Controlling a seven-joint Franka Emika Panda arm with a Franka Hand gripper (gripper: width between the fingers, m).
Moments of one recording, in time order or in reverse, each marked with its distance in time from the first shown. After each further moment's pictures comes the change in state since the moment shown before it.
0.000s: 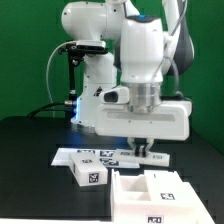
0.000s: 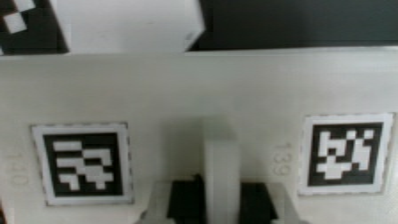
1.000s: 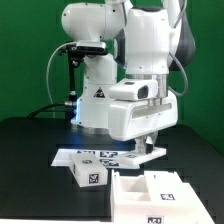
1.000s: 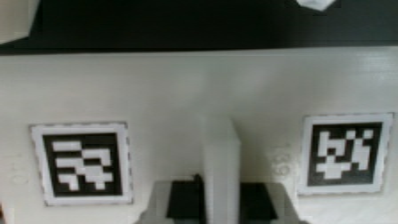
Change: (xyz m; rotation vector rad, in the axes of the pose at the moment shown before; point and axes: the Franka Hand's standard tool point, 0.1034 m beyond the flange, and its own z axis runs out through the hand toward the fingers) arm 0.021 -0.003 -0.009 -0.021 0.045 -1.079
